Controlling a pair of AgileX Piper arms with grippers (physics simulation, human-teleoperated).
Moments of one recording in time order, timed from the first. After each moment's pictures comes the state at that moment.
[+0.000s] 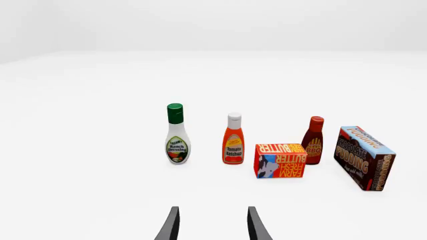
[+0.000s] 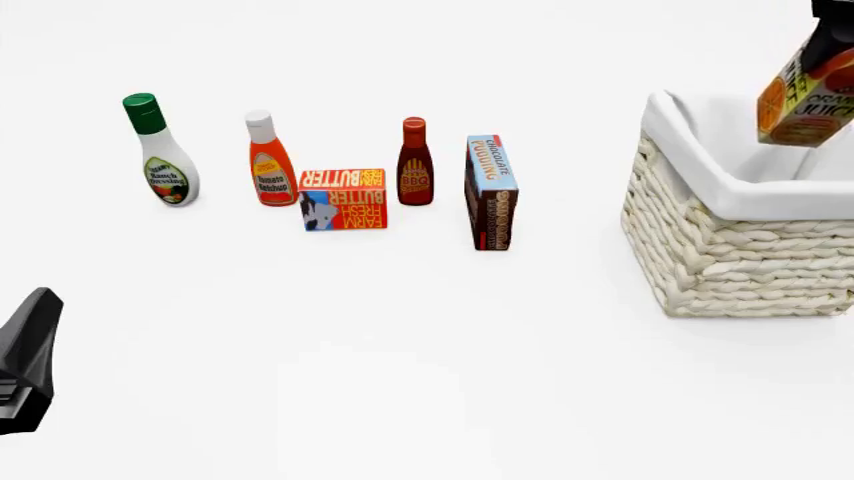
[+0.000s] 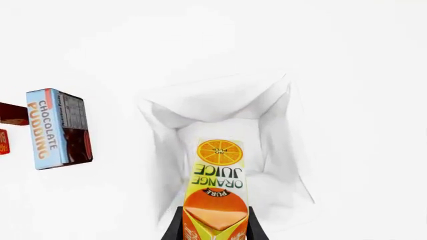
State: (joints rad) left arm 0.02 0.02 0.00 -0.02 0.00; right arm -0.21 1.59 -1.78 1.22 -0.05
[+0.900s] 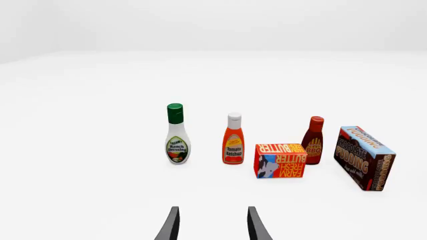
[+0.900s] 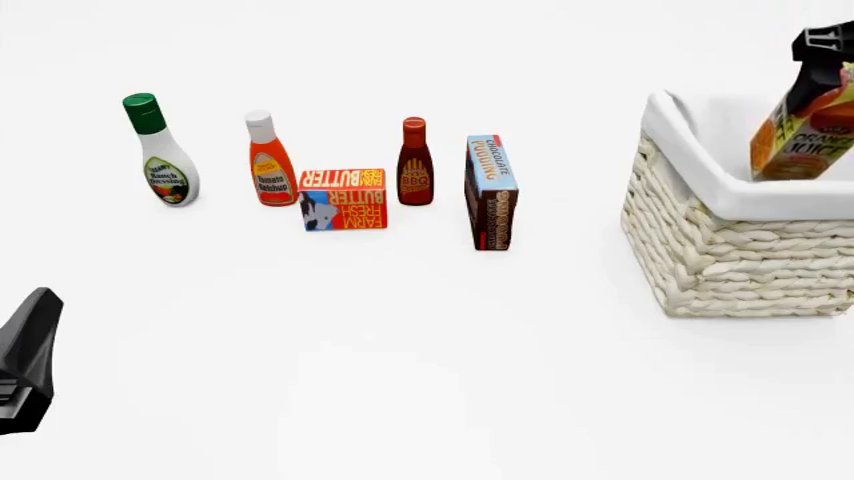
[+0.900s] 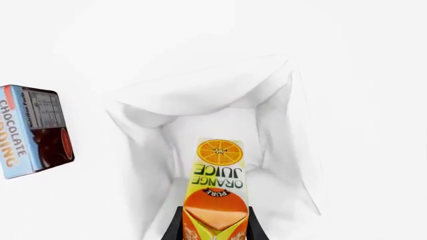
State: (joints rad) left arm 0.02 0.02 0.00 -0.02 0.00; right arm -0.25 1.69 -1.76 1.22 -0.04
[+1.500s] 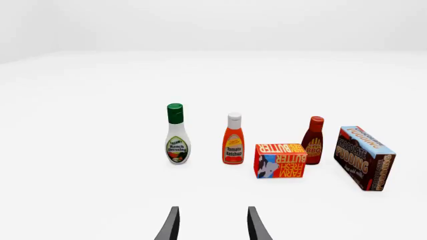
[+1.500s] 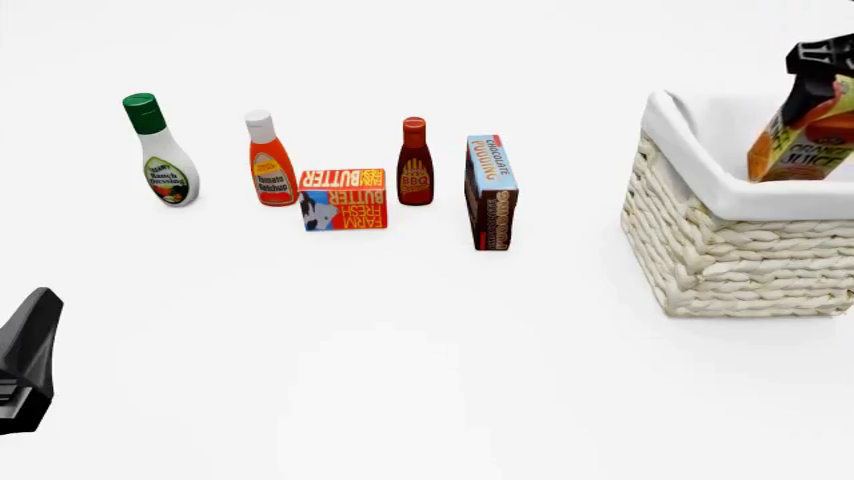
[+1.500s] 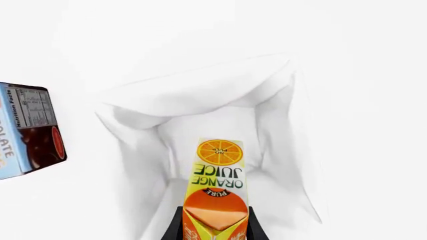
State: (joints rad) left arm 0.02 0.02 0.00 -0.02 0.00; right arm -0.26 1.73 -1.76 1.22 -0.06
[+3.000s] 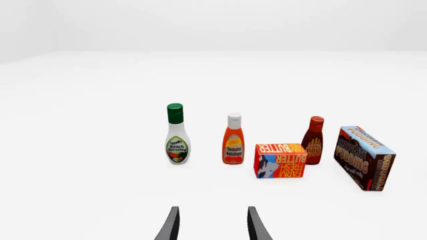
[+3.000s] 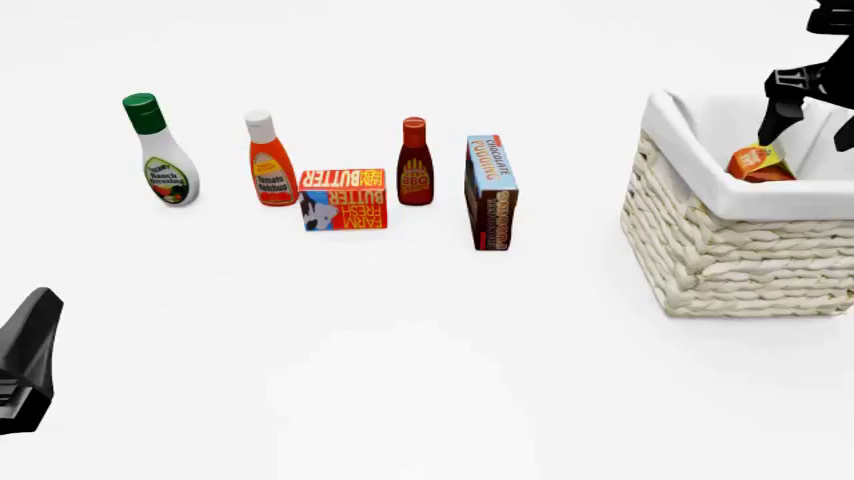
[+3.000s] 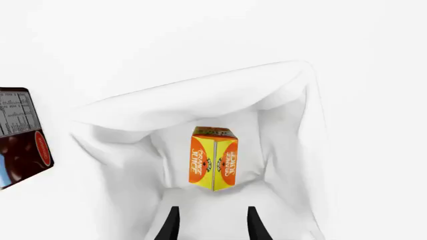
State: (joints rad) left arm 0.02 0.02 0.00 -0.02 0.00; right arm -0.26 1.84 -1.80 1.22 -0.06
